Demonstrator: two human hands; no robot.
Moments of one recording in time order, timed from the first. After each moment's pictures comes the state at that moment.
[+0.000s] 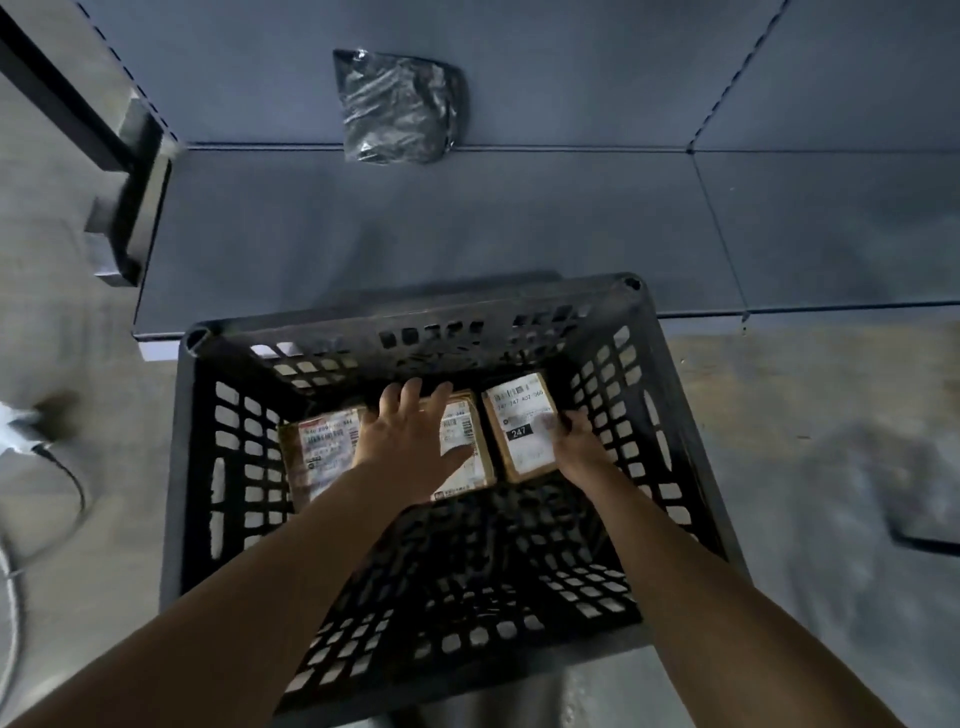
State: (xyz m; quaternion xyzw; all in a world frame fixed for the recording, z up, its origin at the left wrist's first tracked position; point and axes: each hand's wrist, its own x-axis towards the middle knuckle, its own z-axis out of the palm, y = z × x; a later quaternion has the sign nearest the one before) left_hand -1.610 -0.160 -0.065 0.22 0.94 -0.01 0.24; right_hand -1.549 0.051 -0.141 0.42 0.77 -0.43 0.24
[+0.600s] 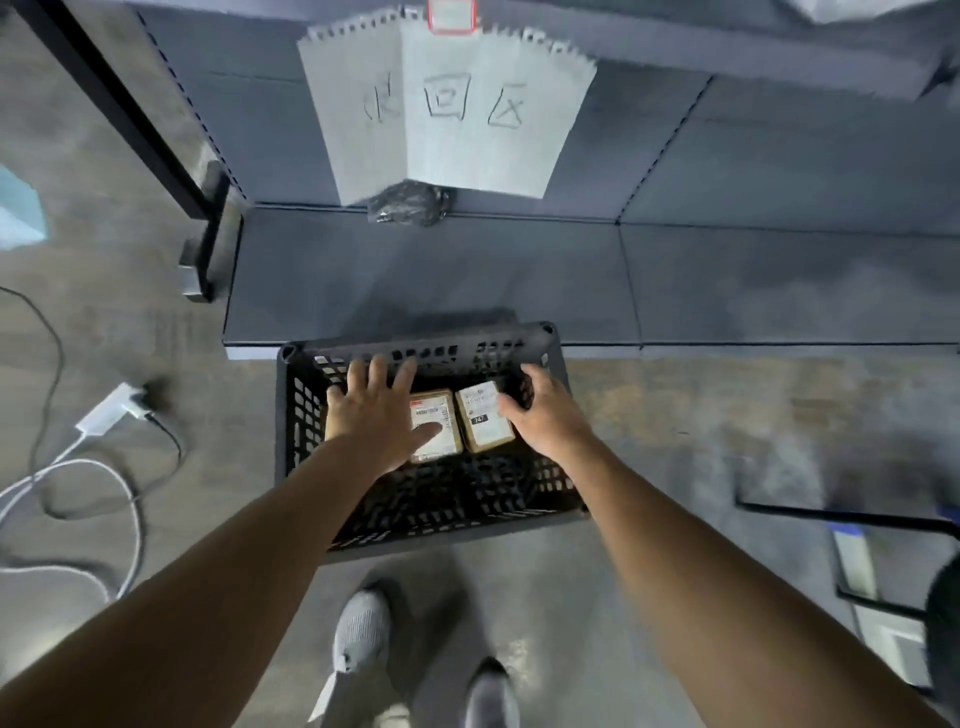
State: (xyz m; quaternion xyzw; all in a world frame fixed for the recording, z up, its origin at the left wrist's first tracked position) left_hand -1.564 -0.183 0.187 0.17 0.96 -0.02 0.22; right_hand -1.515 0.027 0.158 0.25 0.90 -0.31 0.21
